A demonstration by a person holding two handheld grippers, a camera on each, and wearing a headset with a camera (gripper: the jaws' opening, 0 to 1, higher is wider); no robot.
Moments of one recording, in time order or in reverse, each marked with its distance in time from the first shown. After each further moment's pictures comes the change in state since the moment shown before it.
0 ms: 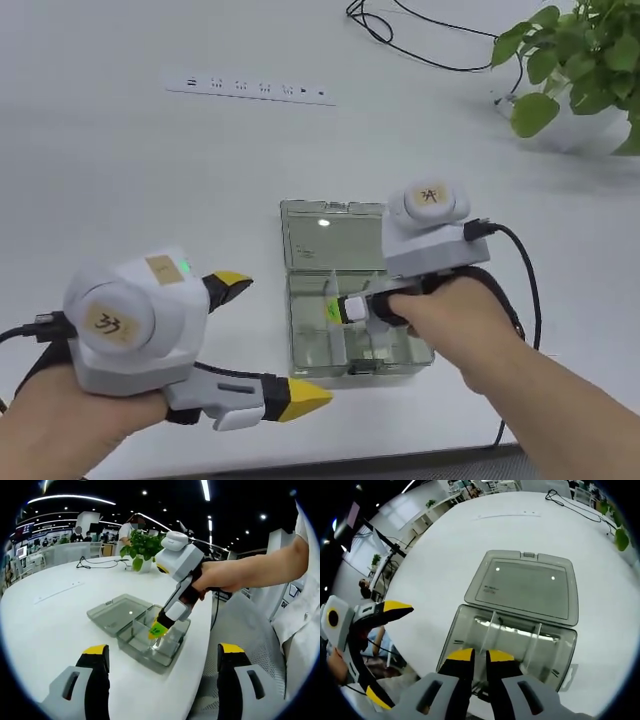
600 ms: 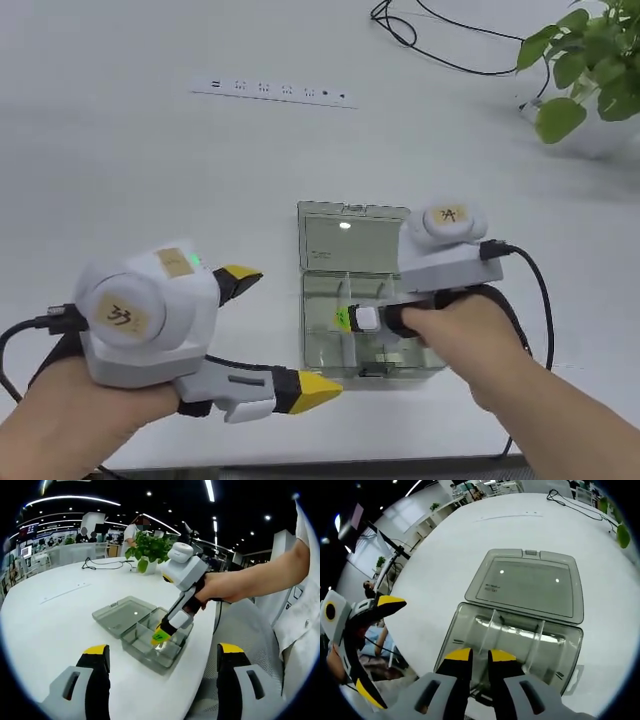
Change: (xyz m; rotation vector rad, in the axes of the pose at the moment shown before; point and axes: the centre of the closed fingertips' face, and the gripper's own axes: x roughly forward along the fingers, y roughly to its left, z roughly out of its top) left arm -0.007 0.000 0.008 -0.014 -0.008 0.054; right arm 0.006 0.000 -0.003 -0.004 -0.034 0.044
